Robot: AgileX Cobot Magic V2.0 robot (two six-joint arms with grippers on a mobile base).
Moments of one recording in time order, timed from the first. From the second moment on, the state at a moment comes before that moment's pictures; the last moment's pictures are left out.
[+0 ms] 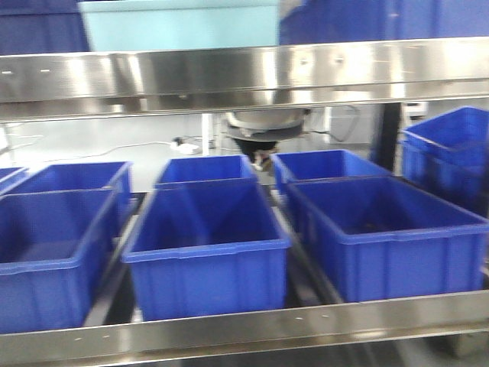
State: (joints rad) left arm -0.41 1.47 -1.87 -0.13 0.80 -0.05; right arm 0.33 1.50 -1.89 0.06 0.95 0.14
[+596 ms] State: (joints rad) left arm -0.41 1.47 -1.87 -0.13 0.80 -0.05; right arm 0.33 1.50 -1.89 0.06 0.95 0.14
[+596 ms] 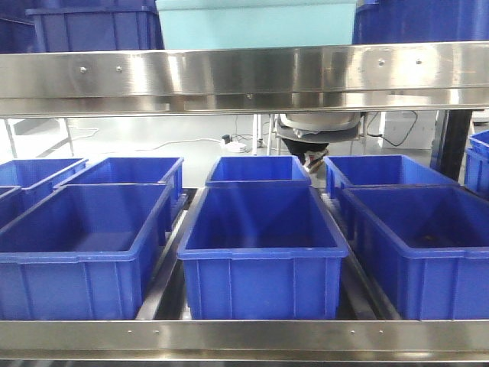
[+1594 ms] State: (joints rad) left arm -0.41 1.47 -1.87 -0.13 0.80 -0.05; right arm 0.33 1.50 -1.89 0.06 0.95 0.14
